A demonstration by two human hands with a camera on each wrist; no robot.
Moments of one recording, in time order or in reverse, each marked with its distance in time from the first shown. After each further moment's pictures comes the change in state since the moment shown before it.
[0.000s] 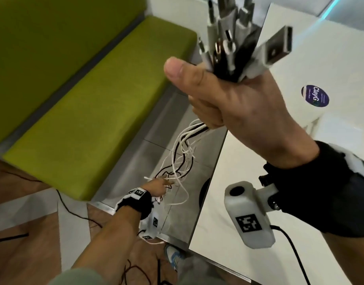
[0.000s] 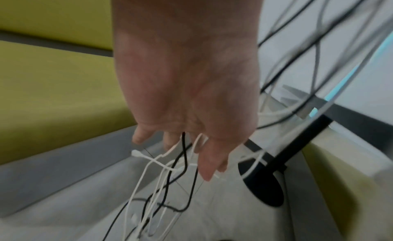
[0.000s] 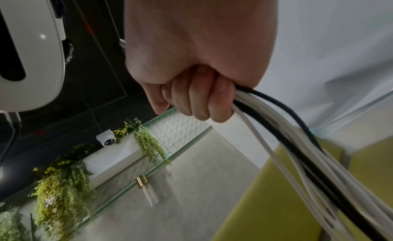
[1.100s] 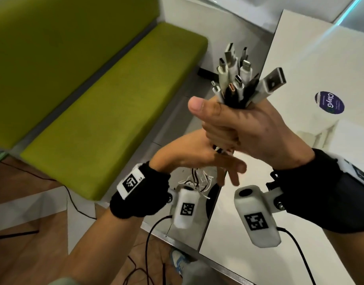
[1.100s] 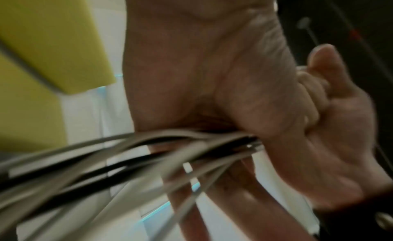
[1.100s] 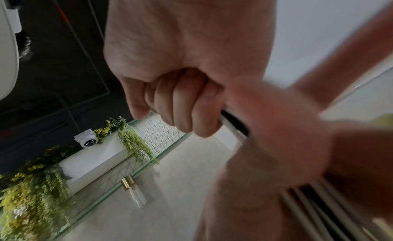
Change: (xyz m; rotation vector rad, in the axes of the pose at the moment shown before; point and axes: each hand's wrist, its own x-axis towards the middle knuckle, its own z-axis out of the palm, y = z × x) left_hand -0.179 0.171 -0.123 -0.487 0.116 0.857; right_hand -0.005 0.027 -0.007 -0.211 -0.070 0.101
